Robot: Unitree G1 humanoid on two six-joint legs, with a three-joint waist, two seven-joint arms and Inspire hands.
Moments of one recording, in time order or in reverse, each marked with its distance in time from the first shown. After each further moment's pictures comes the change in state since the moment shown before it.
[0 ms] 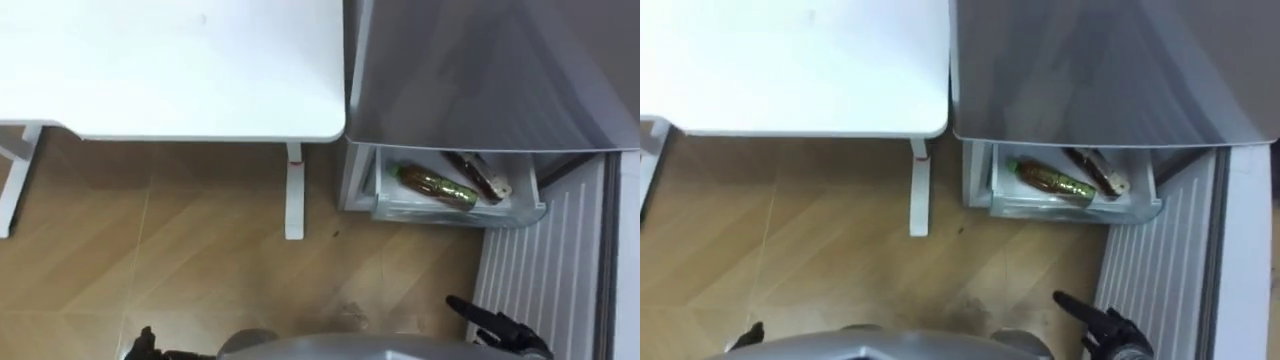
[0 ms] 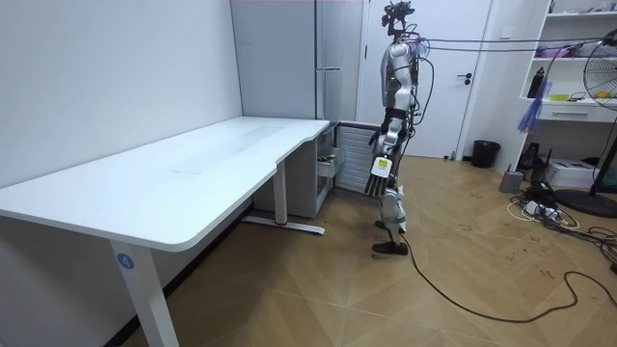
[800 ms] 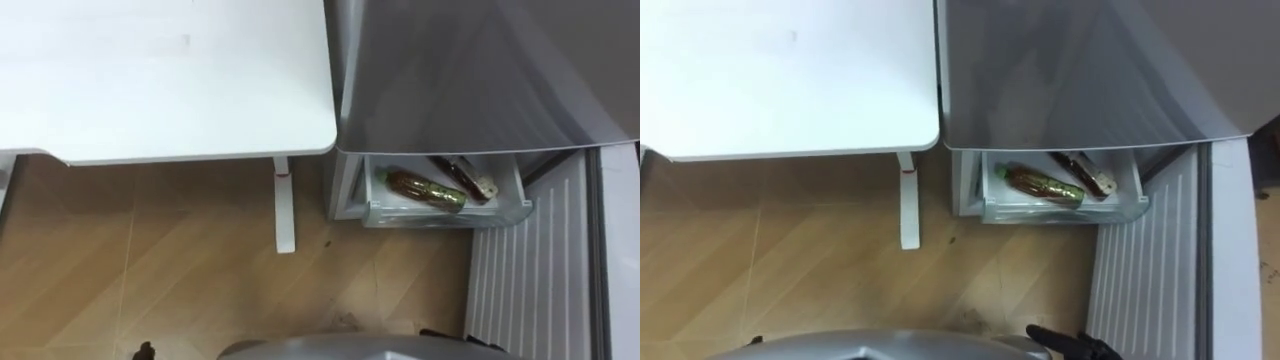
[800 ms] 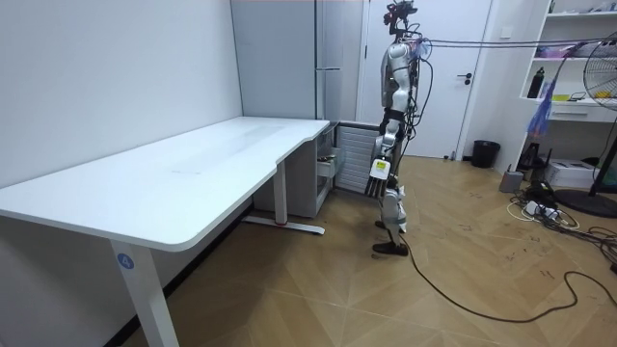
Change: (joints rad) left arm 0.013 -0.019 0.069 0.042 0.143 0.050 -0.048; right arm 0.020 0.043 -0.047 0.023 -0.277 0.041 0.050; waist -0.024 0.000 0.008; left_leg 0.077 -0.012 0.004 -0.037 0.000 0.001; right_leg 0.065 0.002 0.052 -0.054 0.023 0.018
